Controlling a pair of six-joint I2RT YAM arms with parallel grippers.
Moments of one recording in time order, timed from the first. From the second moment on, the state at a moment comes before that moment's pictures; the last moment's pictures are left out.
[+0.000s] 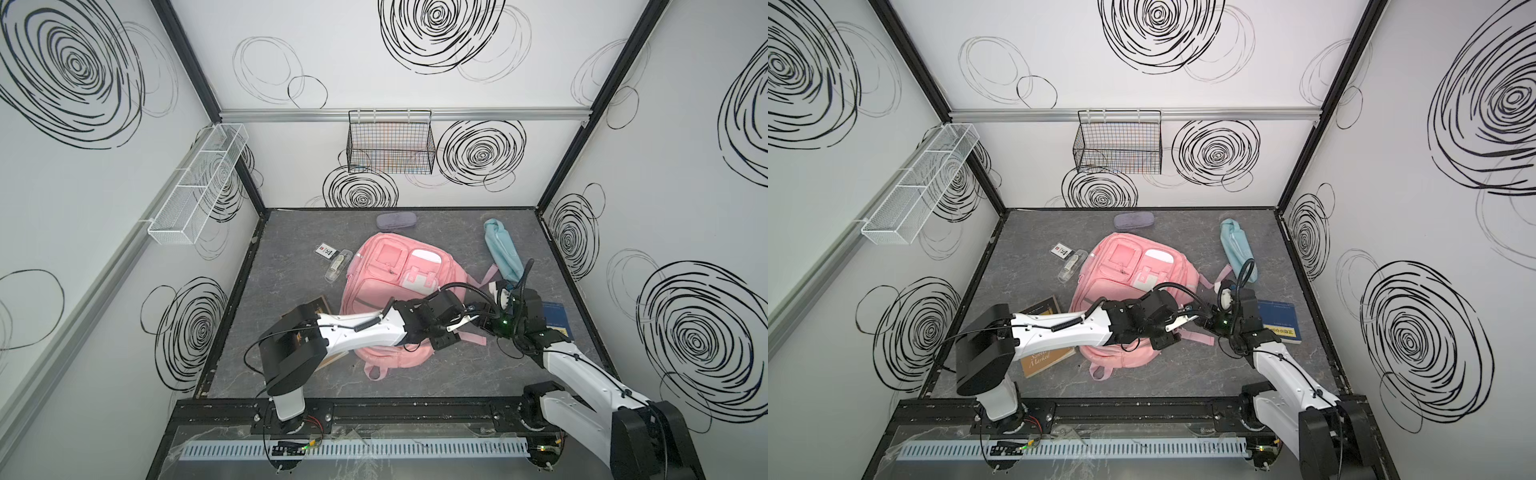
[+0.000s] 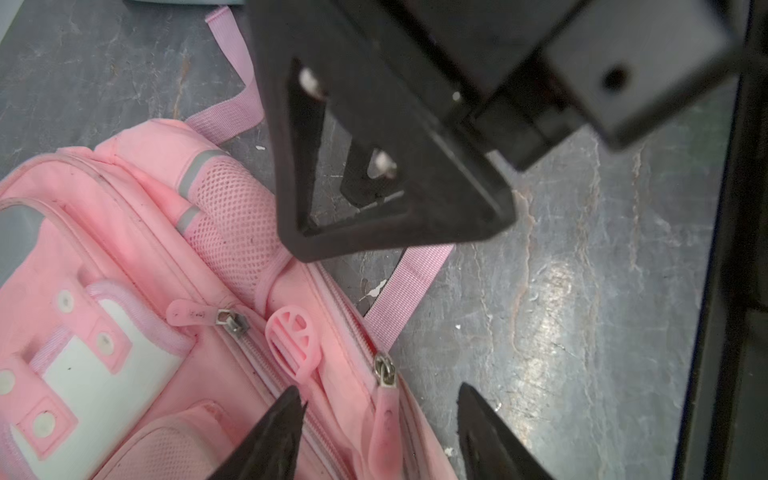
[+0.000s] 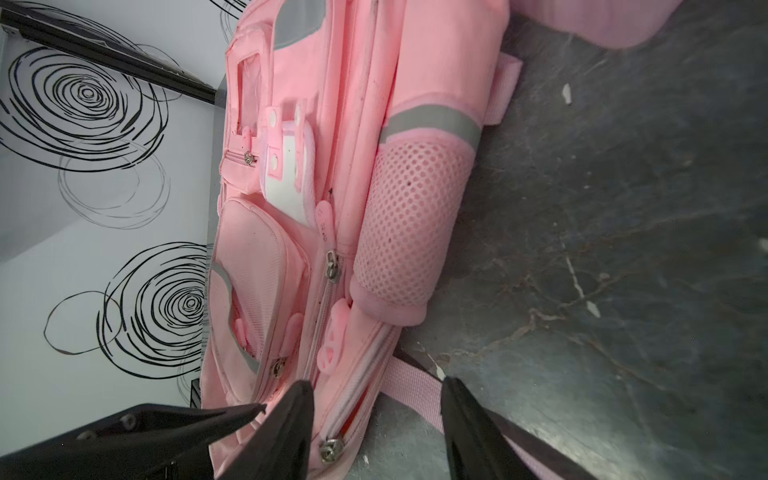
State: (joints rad) left arm -1.10 1.79 1.22 -0.34 -0.07 0.18; right arm 0.18 0.99 0.31 -0.03 -0.56 0.71
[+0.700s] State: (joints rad) left arm -1.04 1.83 1.22 -0.36 -0.02 0.19; right arm 0.25 1.23 0.40 -0.01 -0.57 0.72
